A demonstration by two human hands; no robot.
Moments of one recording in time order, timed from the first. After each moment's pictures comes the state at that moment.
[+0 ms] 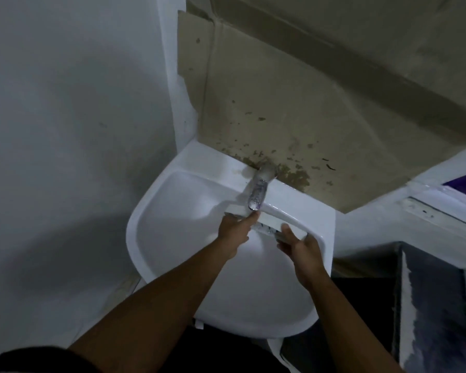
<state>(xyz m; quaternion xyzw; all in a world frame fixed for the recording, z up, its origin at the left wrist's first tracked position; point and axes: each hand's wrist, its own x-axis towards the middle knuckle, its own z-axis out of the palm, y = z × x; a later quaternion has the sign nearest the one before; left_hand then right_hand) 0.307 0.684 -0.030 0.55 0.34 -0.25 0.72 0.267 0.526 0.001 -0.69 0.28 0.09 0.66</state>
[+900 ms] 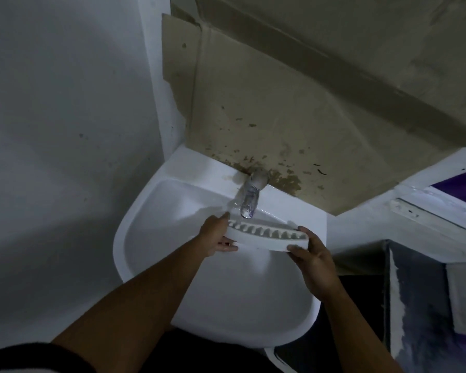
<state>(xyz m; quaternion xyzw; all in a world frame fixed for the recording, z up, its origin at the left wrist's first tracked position) 0.333 0.716 -0.041 0.52 0.34 -0.34 0.71 0.260 0.485 0.004 -0.67 0.26 0.10 0.69</state>
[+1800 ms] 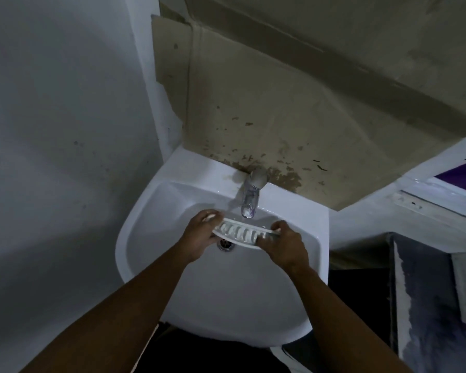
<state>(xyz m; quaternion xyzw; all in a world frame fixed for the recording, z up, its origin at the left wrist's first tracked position) 0.324 0.749 -0.045 0.53 0.27 -0.24 0.77 0.293 0.540 -0.014 -0.94 0.17 0.15 0.26</state>
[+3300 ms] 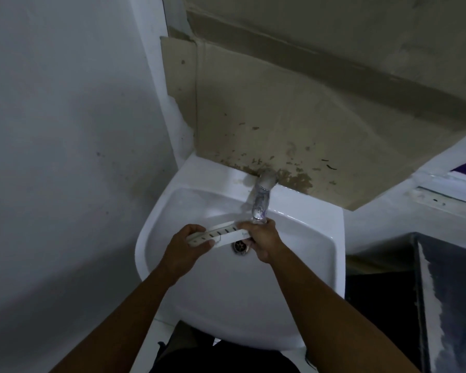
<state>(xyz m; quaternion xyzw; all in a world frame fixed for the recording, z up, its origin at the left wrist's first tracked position) 0.271 0.811 -0.022 0.77 0.16 -0.16 0.60 0.328 0.614 -0.038 -0.58 0.36 0.23 0.69</state>
